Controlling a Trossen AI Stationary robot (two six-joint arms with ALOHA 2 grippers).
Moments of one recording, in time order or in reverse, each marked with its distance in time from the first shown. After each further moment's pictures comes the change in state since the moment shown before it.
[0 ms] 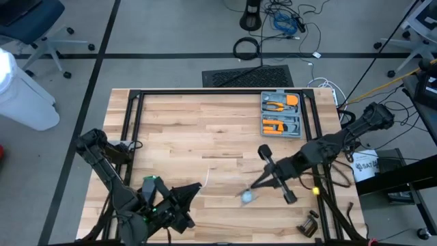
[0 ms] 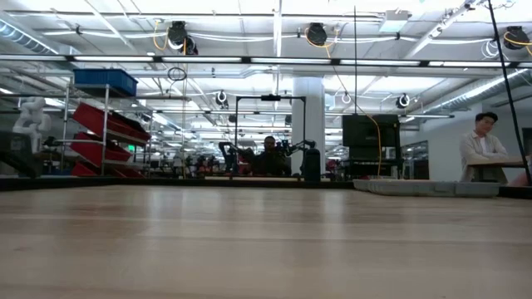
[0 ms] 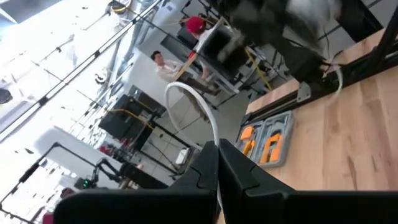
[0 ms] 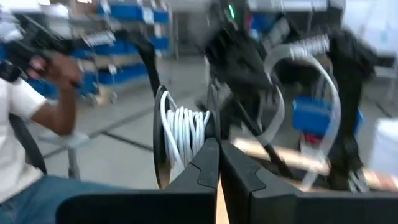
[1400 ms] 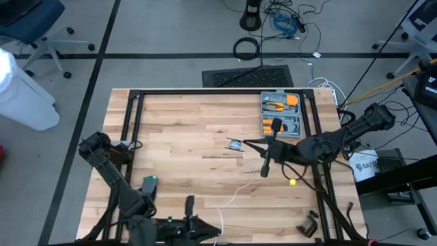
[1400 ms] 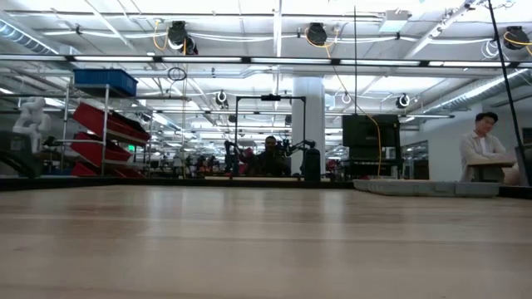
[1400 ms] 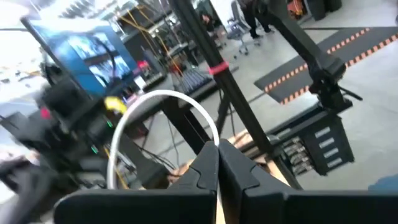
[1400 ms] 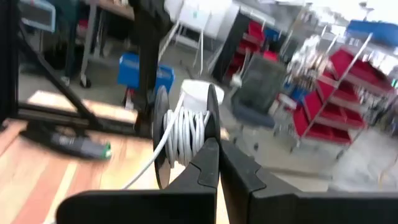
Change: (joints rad) left arm 0.004 0.058 0.097 -0.036 0.724 -0.301; right arm -0.072 0.000 0.000 -0.108 0.690 -0.255
